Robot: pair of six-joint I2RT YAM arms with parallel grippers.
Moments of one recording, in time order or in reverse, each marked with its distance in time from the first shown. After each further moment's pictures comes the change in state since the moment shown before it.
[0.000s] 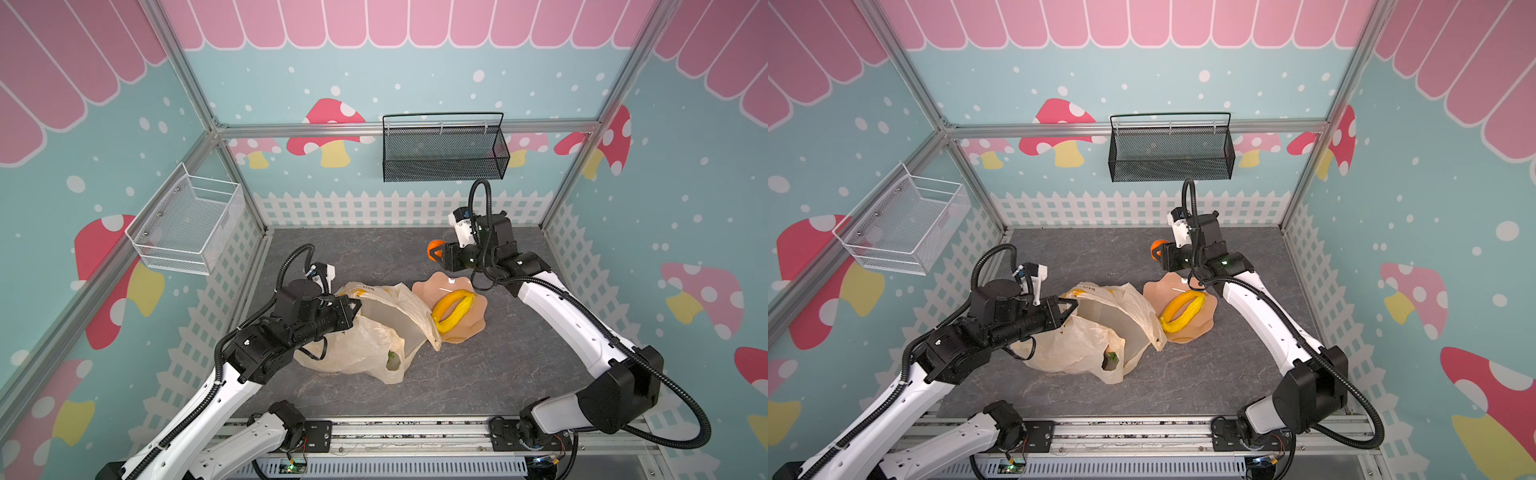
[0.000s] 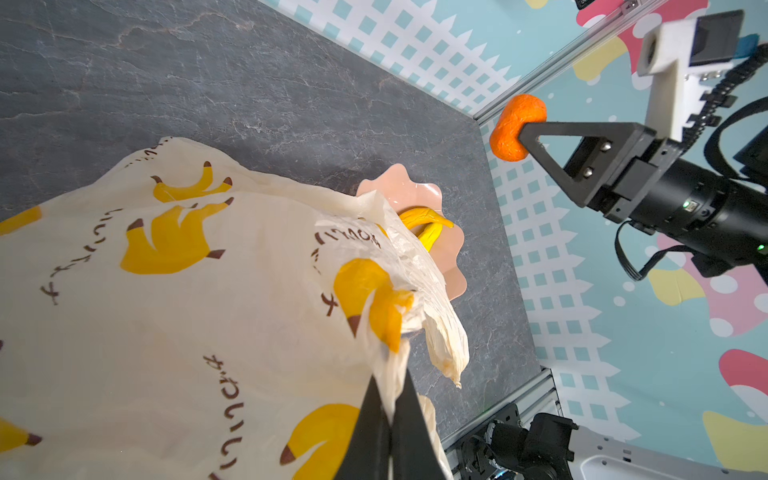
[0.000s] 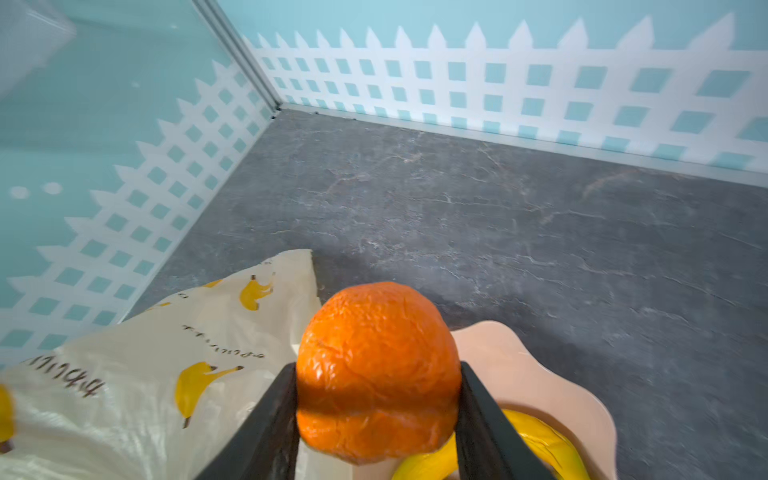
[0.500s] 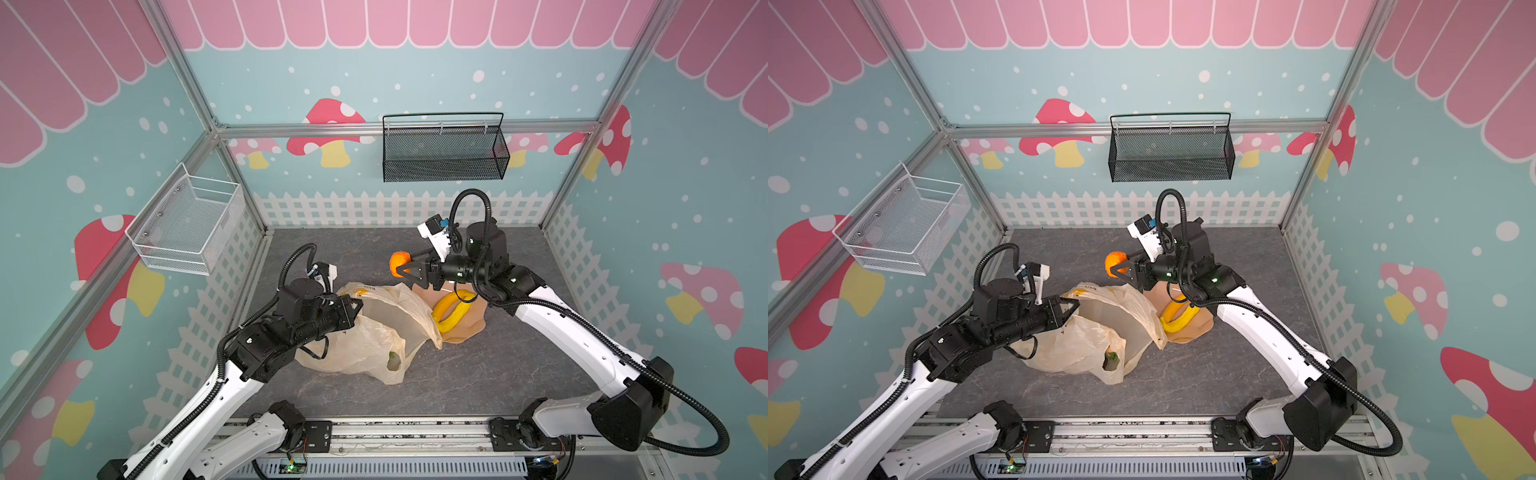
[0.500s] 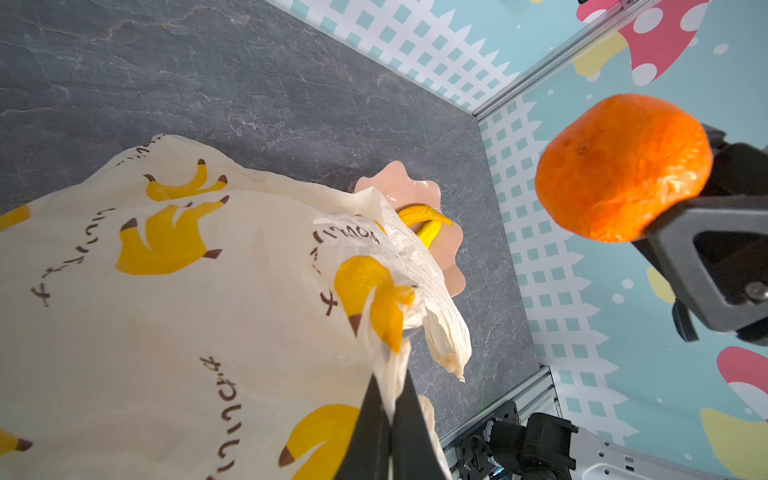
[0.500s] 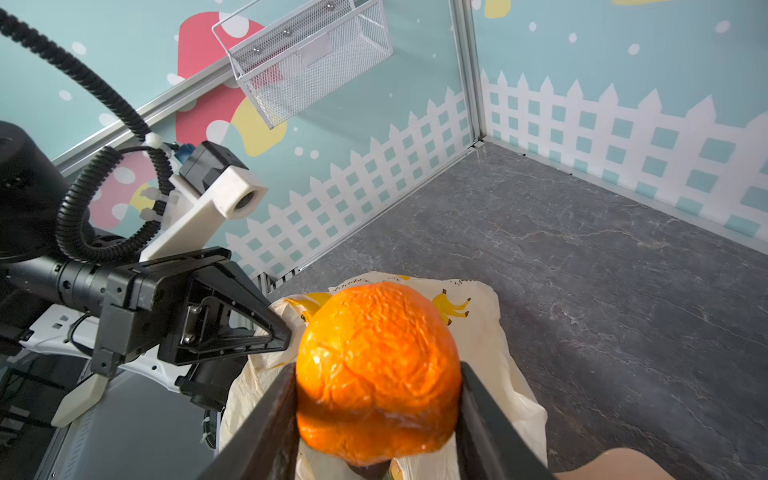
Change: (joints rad) left arm 0.000 0.013 0.000 0.008 0.010 0.000; right arm 0.183 -0.068 -0.038 0.184 -0.323 -0.015
